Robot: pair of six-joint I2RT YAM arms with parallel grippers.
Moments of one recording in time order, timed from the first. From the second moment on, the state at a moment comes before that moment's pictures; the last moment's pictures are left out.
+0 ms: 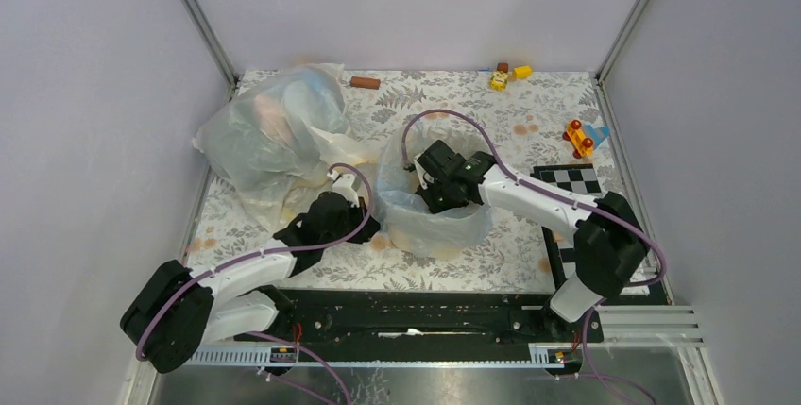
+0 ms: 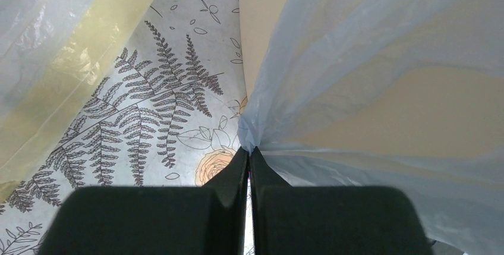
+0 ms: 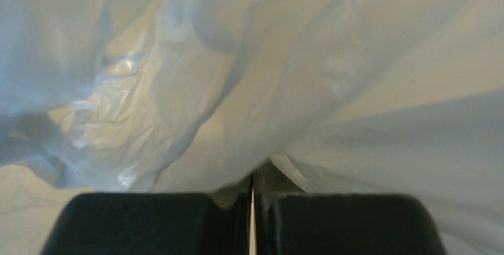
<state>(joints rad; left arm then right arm) -0.68 1.10 0.35 0.17 0.07 -0.59 0.81 1.61 1.20 -0.79 -0.07 0.13</state>
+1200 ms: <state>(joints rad) -0.68 1.08 0.40 0.13 0.04 -0.56 0.83 1.84 1.17 -0.67 -0.05 0.26</state>
